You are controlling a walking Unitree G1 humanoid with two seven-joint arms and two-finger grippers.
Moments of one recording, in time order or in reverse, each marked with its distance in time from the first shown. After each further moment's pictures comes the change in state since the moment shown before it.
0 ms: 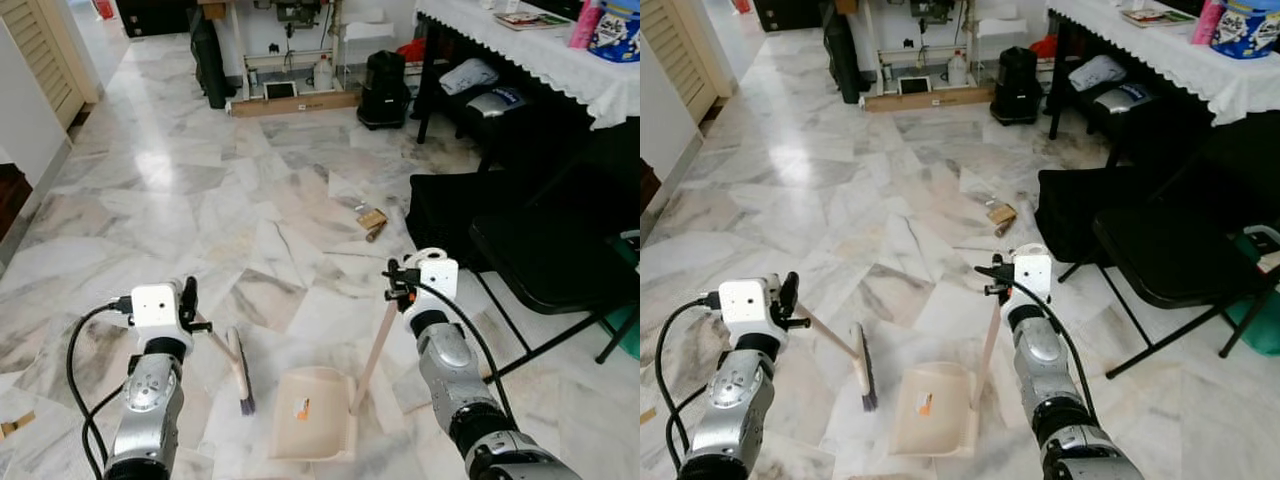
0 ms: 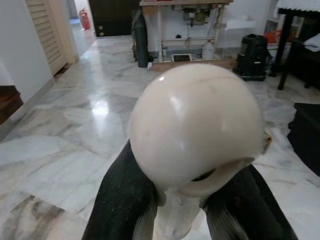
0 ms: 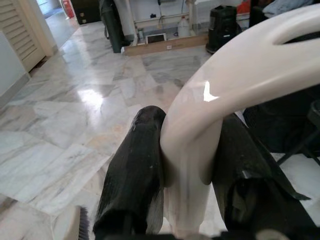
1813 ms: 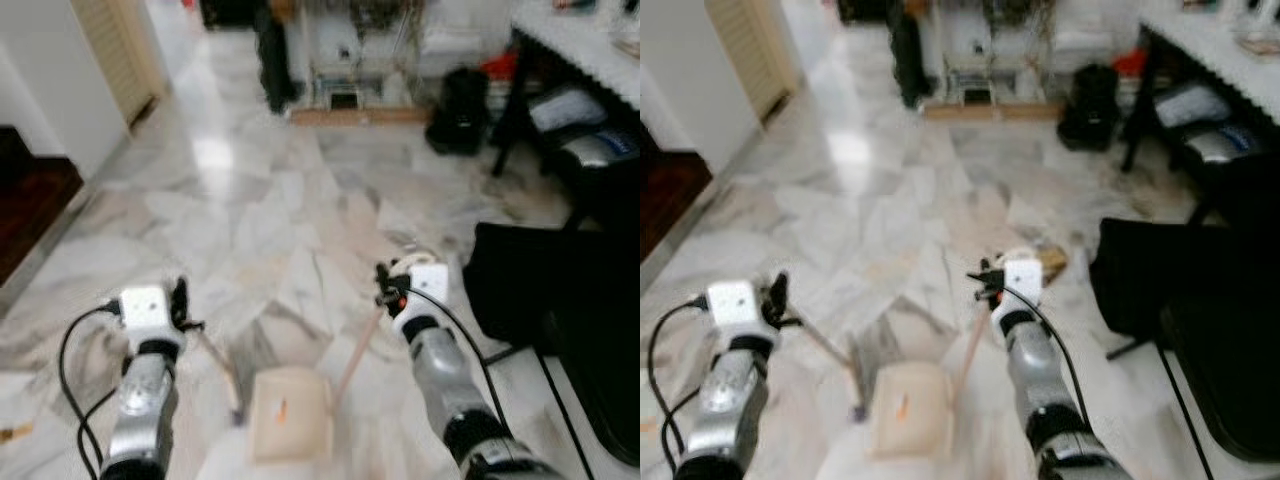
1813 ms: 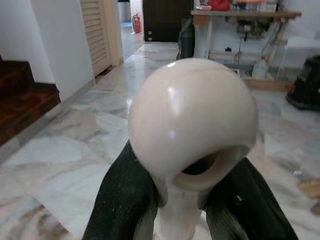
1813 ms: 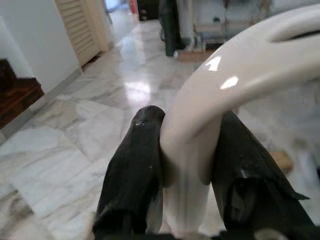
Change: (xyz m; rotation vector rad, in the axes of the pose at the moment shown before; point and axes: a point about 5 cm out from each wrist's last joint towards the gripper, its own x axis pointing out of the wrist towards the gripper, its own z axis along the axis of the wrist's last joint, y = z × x) left arm 0.001 0.001 0.000 -0.024 -0.020 -0.009; right arm 0.000 0.010 0.002 -0.004 -0.013 0.061
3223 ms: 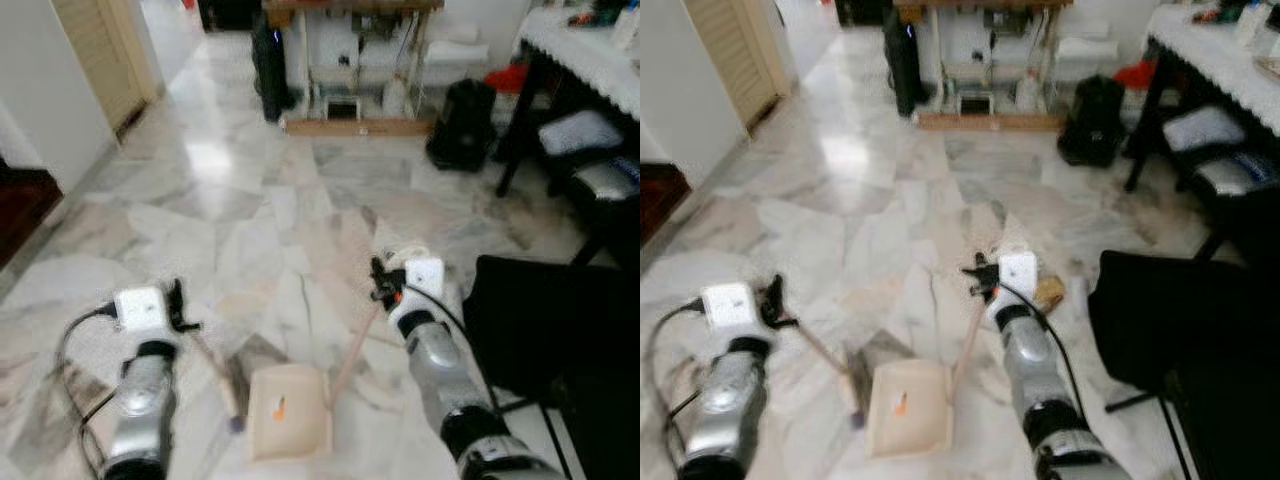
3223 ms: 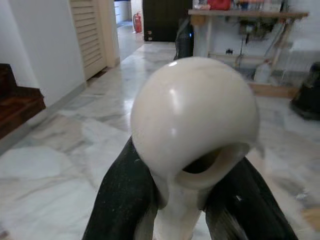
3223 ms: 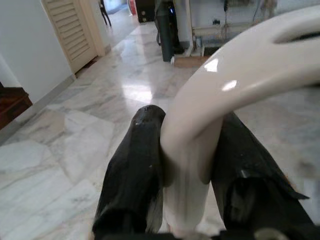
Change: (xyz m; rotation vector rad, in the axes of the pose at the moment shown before) left arm -0.001 -0.008 -0.004 -0.014 0.012 0.009; right arm -0.002 -0.001 -0.003 0.013 0.008 -0.002
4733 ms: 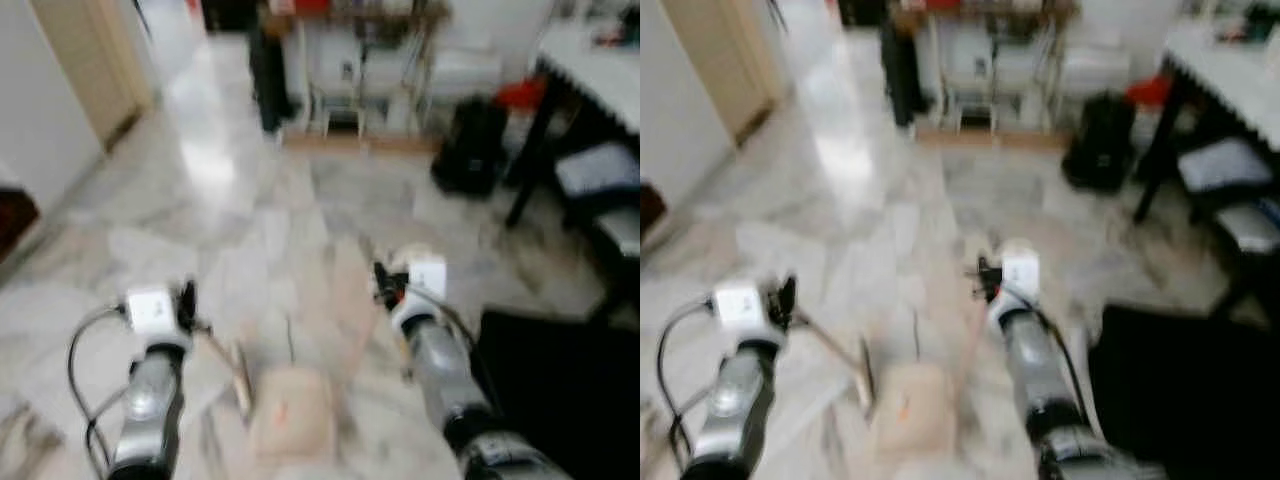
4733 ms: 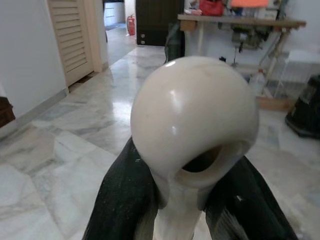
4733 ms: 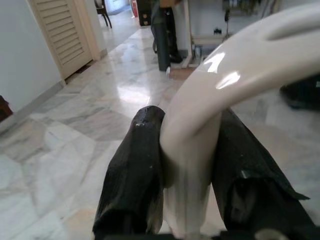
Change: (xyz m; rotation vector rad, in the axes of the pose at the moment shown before) left arm -0.001 0.000 0.002 -0.007 -0.013 -0.036; right arm 0.003 -0.001 0.005 -0.012 -0.008 0.005
